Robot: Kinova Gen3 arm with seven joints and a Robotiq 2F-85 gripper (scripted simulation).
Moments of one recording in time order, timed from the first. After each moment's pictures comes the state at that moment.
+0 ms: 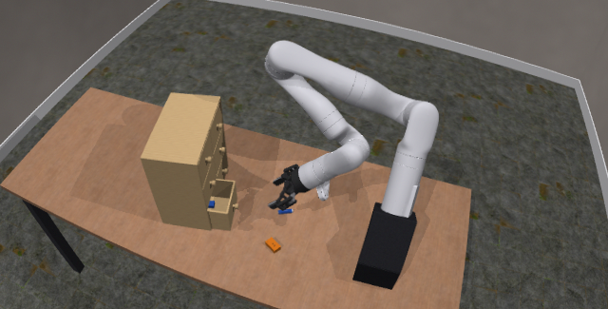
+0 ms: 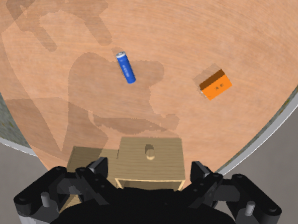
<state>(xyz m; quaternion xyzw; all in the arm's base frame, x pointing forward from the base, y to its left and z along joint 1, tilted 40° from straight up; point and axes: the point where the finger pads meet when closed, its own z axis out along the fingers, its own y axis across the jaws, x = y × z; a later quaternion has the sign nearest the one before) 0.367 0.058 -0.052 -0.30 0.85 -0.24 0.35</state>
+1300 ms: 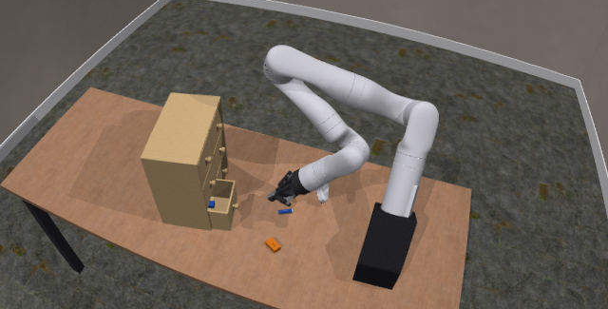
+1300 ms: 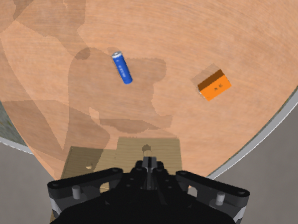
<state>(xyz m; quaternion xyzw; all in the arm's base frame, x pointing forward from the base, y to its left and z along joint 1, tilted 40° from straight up) 0.367 0.058 -0.058 -0.30 0.85 -0.24 0.36</state>
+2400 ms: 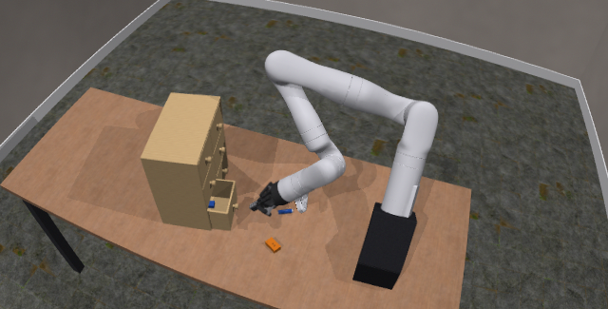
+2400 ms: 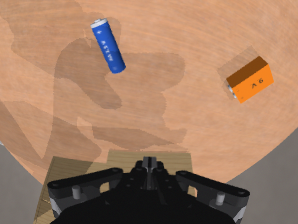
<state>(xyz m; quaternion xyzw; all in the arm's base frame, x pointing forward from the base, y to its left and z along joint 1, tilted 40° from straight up) 0.432 0.033 -0.117 -0.31 0.85 -0.24 0.35</state>
